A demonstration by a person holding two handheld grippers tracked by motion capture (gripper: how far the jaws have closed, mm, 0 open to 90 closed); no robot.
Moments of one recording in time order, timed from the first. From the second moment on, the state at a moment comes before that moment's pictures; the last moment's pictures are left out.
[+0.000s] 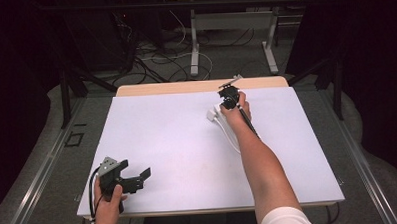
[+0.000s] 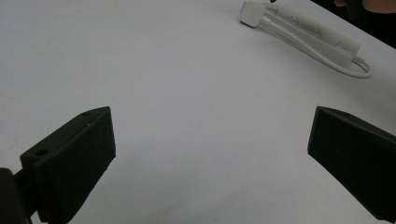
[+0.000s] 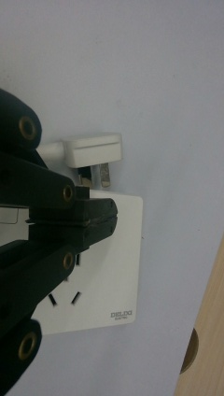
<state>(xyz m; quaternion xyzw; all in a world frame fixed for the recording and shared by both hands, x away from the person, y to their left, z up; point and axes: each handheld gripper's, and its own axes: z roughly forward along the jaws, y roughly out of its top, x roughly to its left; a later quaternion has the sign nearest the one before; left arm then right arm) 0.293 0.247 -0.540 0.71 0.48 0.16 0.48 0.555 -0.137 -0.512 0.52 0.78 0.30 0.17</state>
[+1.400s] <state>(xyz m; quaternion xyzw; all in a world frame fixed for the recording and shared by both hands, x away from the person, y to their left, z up) 0.297 0.240 -0.537 0.72 0.46 0.16 0.49 0.449 -0.177 -0.486 0.43 0.82 0.35 0.13</state>
